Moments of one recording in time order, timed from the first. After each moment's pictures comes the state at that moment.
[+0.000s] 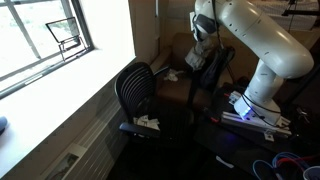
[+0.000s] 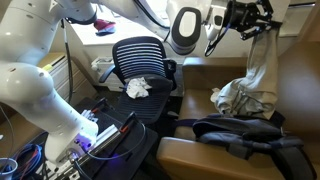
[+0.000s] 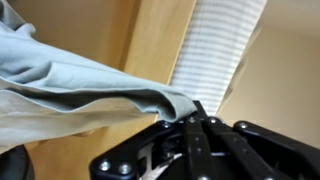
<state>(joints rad) 0.27 1.04 -1.18 -1.96 0.29 3.48 2.03</state>
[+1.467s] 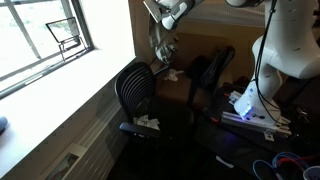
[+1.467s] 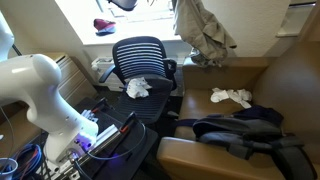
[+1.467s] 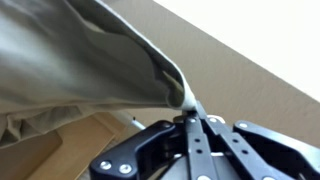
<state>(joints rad) 0.86 0.58 -1.16 -1.96 -0.04 3.39 1.62</state>
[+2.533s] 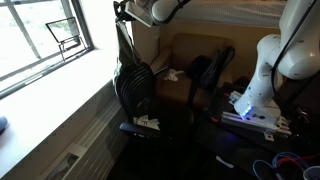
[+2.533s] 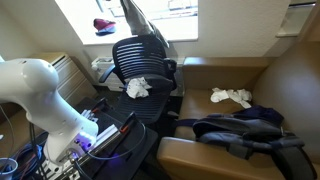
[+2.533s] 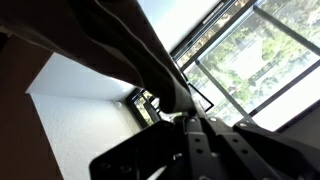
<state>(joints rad) 0.56 0.14 -0.29 -2.03 -0.12 3.11 0.93</state>
